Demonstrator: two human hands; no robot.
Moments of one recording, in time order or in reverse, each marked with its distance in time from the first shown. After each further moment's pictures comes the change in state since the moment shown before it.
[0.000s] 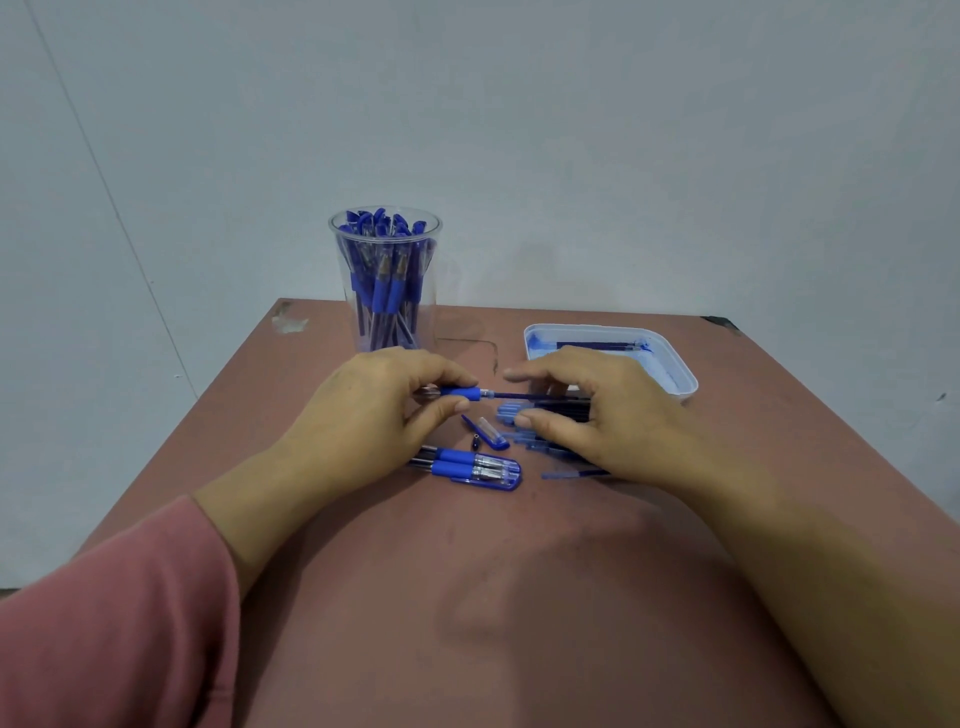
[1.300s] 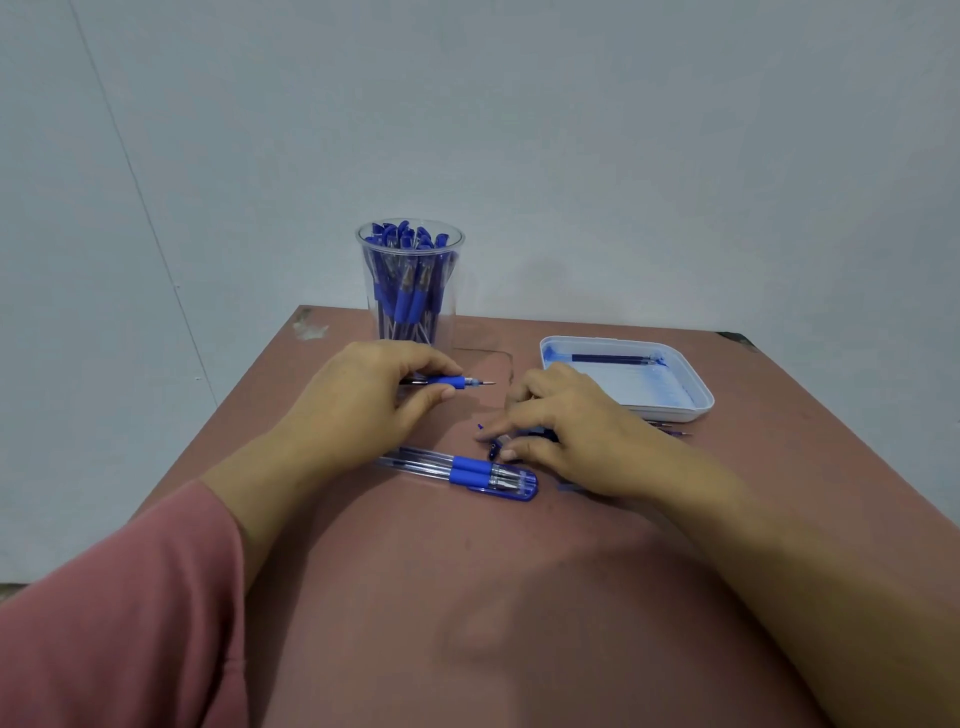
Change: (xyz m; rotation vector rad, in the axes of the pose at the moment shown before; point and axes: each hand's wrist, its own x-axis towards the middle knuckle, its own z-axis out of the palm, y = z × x) left_hand 0.005 -0.026 -0.008 -0.032 0.022 -0.076; right_hand 0.022 -0.001 0.026 -0.134 -0.202 -0.113
